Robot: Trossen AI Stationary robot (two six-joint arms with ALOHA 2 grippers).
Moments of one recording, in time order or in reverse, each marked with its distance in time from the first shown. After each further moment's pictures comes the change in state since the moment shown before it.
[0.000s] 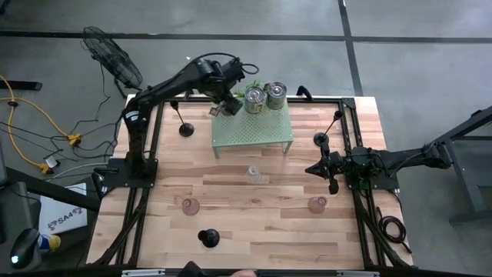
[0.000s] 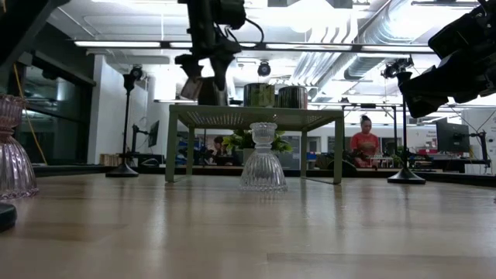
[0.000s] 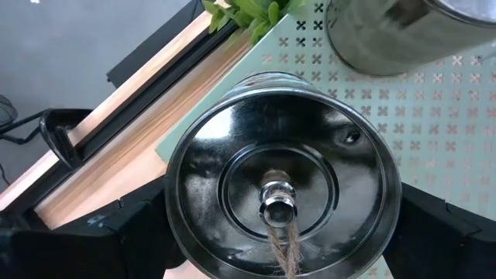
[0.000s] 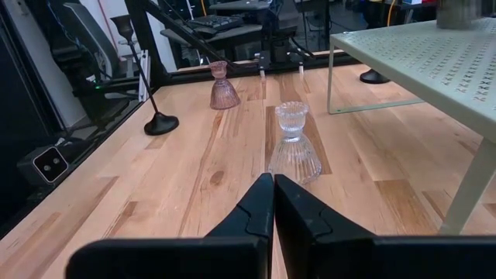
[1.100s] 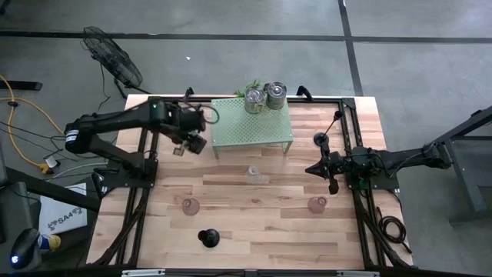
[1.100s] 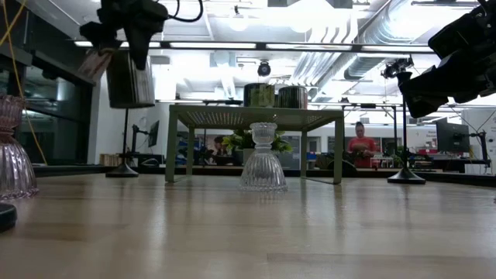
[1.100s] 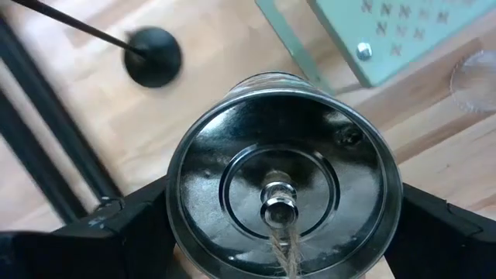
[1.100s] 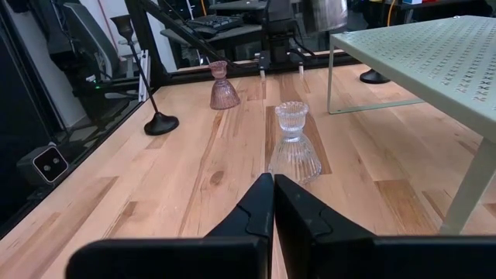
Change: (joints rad) left arm -0.327 -0.611 -0.690 -0.041 -0.014 -0.494; right arm 0.000 0.000 0.000 0.000 0.000 0.000
